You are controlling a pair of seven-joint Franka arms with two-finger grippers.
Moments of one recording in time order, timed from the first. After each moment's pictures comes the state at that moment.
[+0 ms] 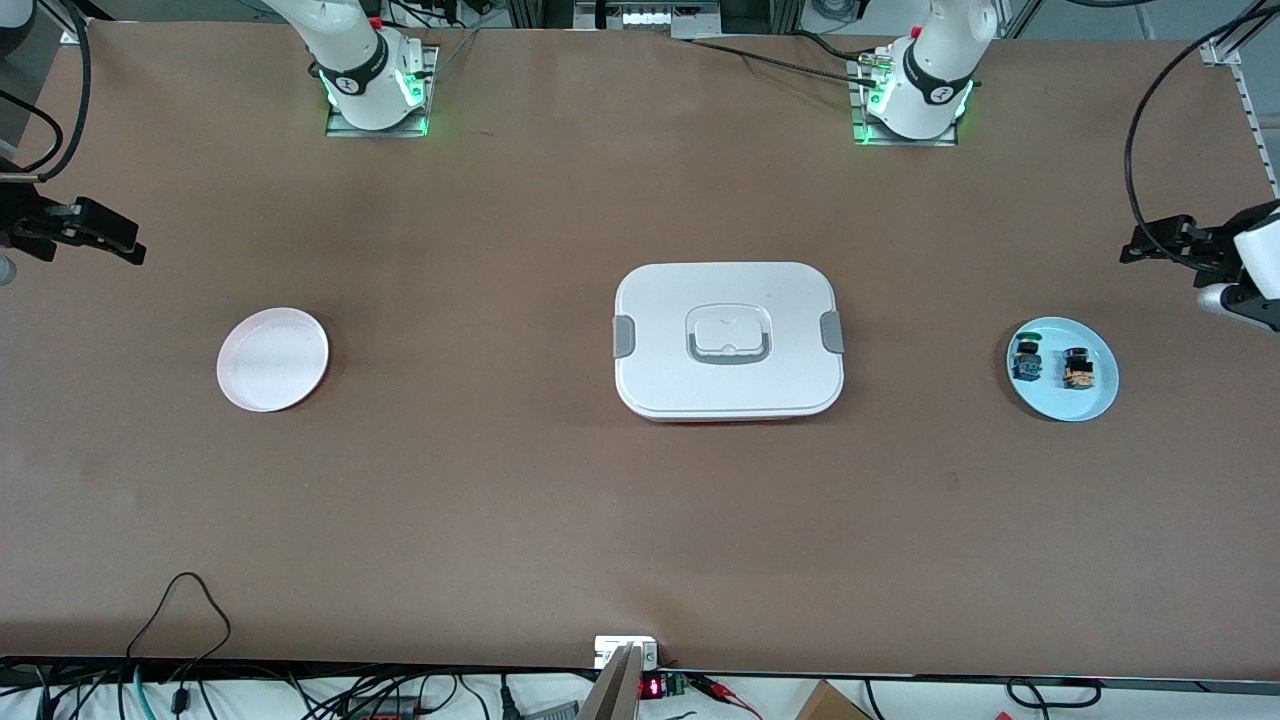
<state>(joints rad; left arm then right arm) 0.21 0.17 0.01 -1.62 0.00 1.48 0.63 0.05 0.04 -0.12 -1.60 -0.04 1.60 -0.04</state>
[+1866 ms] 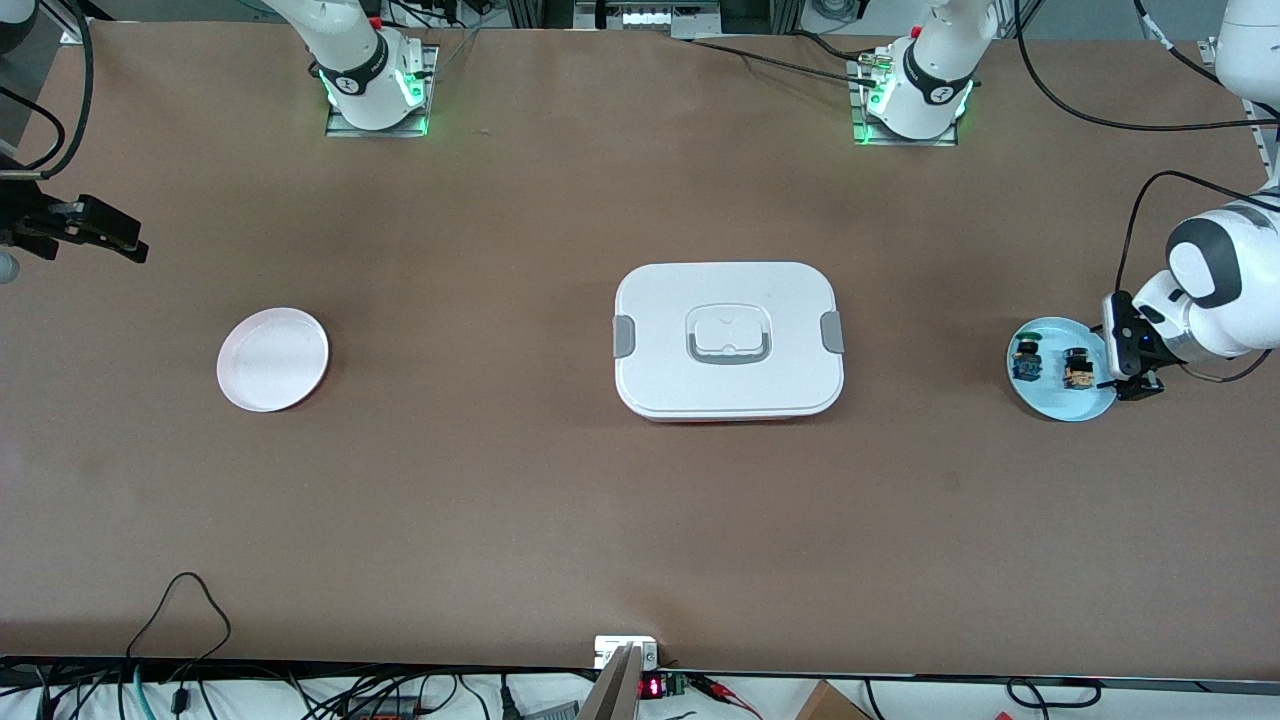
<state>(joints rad) 0.41 0.47 -0.01 -2.01 0.01 2.36 1.96 0.05 0.03 -0.11 -1.59 -0.04 1.59 -0.04</state>
